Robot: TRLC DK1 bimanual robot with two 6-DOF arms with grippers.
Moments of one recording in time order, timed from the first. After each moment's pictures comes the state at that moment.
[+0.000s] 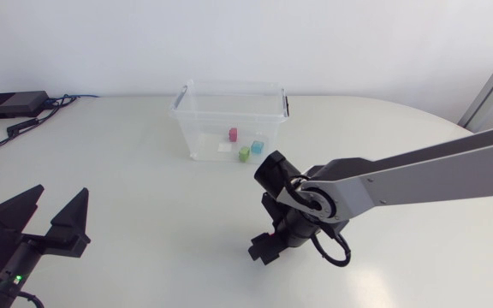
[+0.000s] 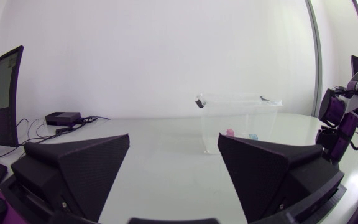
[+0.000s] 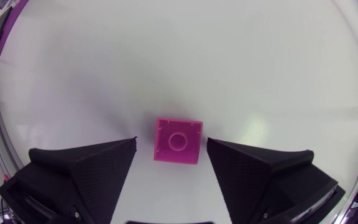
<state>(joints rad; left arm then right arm) 0.00 0.06 0.03 -0.02 0.07 0.03 0.73 1.79 0.90 -0.45 0.00 0.22</state>
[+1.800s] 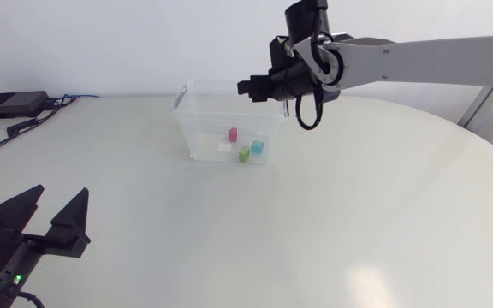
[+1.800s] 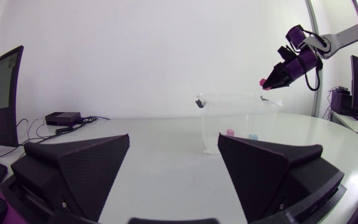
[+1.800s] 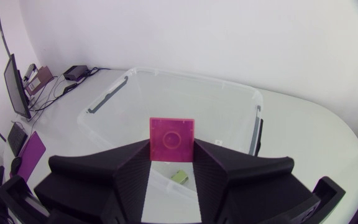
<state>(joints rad) 0.00 0.06 0.03 -0.02 0.07 0.03 0.46 1.96 1.58 -0.19 -0.06 0.16</state>
